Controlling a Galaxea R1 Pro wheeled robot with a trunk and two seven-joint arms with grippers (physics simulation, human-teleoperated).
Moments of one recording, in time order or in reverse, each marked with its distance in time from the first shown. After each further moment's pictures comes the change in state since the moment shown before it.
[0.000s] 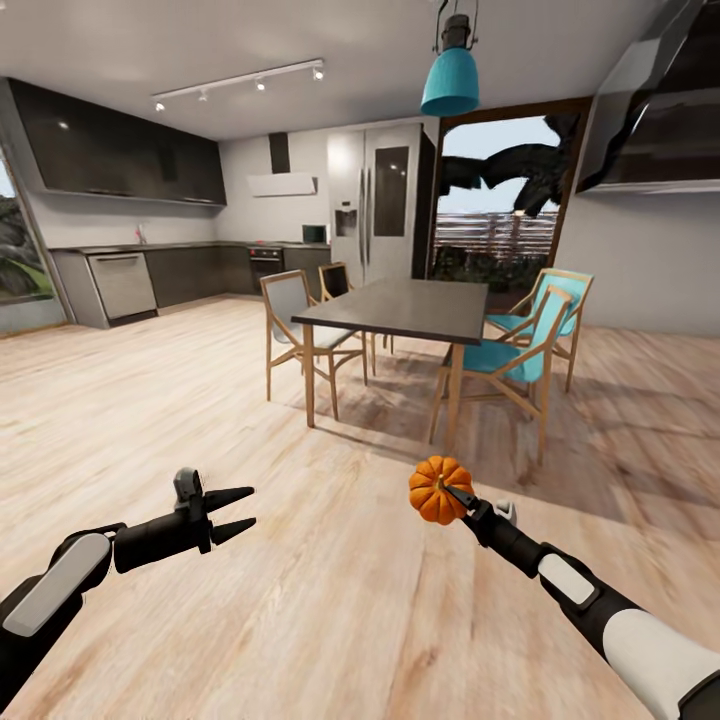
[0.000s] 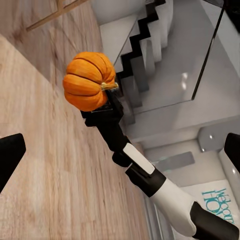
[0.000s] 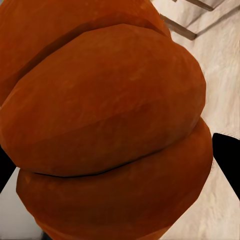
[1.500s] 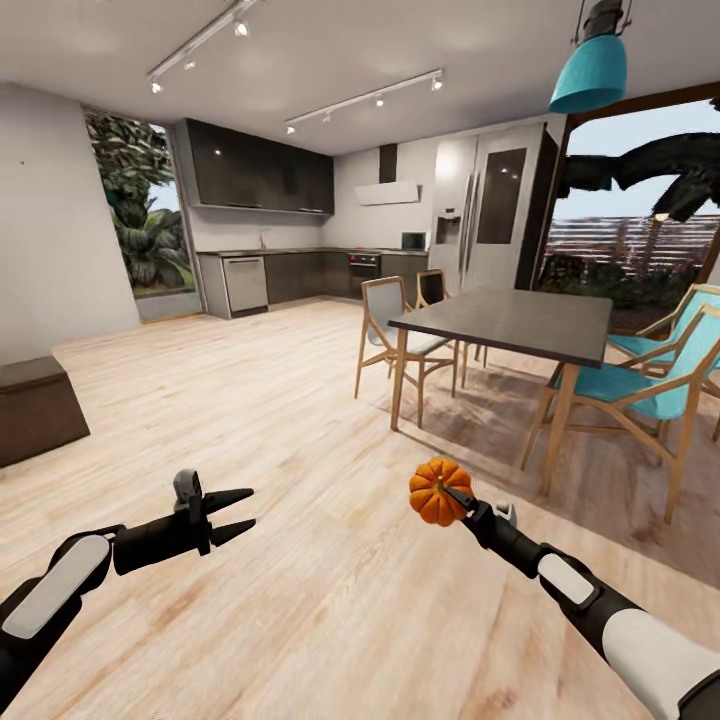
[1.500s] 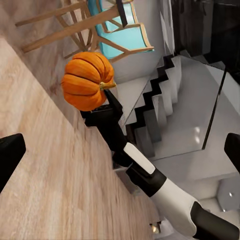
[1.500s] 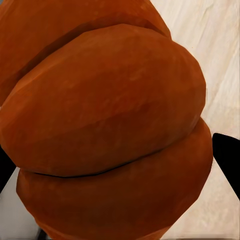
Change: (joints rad) left arm 0.005 0.000 0.001 0.000 0.000 -0.001 0.000; right arm 0.000 0.001 0.001 -0.001 0.001 0.002 -0.026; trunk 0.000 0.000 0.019
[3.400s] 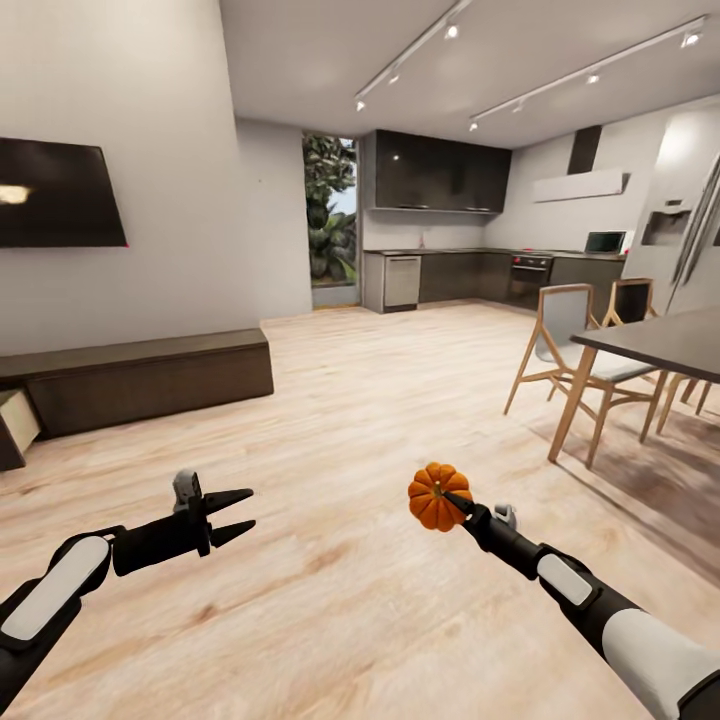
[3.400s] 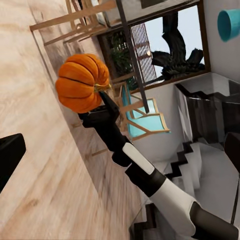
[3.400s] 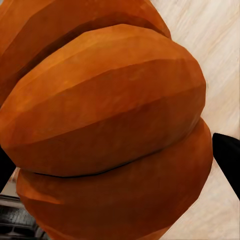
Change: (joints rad) left arm 0.004 0.000 0.002 0.000 0.003 0.000 -0.001; right arm 0.000 0.000 0.000 0.000 0.045 -0.003 -0.026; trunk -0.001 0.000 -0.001
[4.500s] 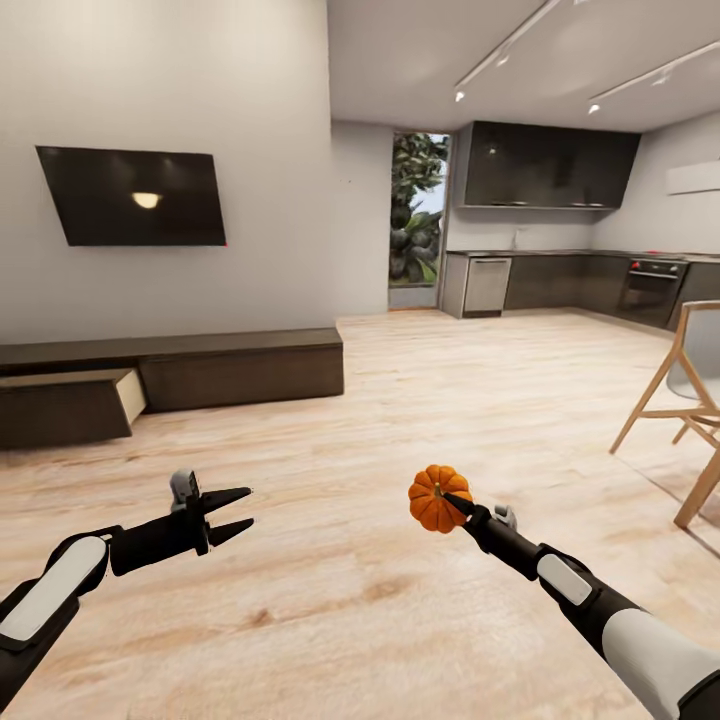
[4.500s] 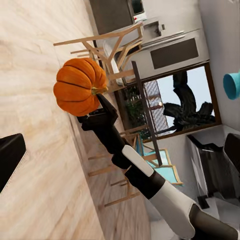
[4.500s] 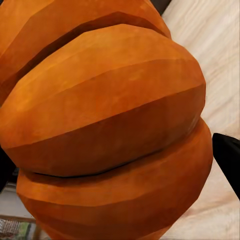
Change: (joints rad) left arm 0.003 0.000 0.014 0.000 -0.001 0.001 0.000; right arm 0.000 0.000 0.001 -0.001 0.003 0.003 -0.024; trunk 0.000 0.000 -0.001
